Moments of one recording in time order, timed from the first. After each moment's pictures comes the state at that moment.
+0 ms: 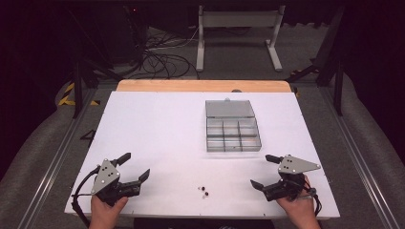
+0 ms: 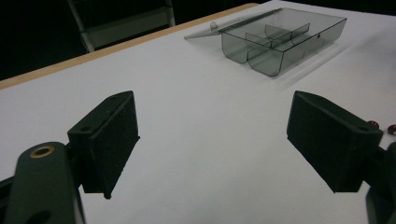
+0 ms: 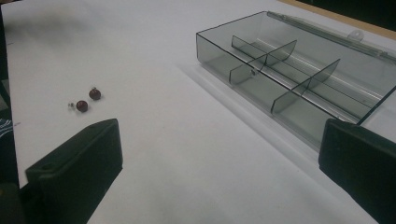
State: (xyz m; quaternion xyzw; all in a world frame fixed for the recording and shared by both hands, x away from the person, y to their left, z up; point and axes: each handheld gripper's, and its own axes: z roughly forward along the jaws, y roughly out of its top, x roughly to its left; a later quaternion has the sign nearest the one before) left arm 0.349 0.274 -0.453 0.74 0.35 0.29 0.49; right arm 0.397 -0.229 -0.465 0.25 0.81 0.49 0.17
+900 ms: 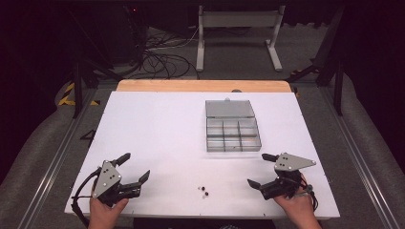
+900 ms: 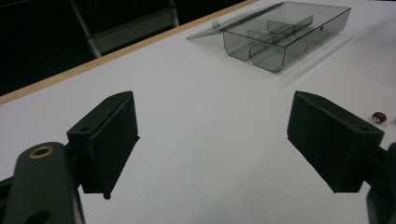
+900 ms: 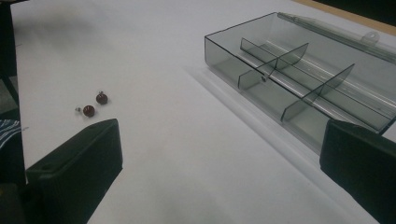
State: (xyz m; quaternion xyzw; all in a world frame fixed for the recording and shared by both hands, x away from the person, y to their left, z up) left arm 0.344 0.270 -0.450 0.75 0.33 0.32 0.47; right arm 0.403 -0.219 -0.459 0.25 0.82 0.49 0.15
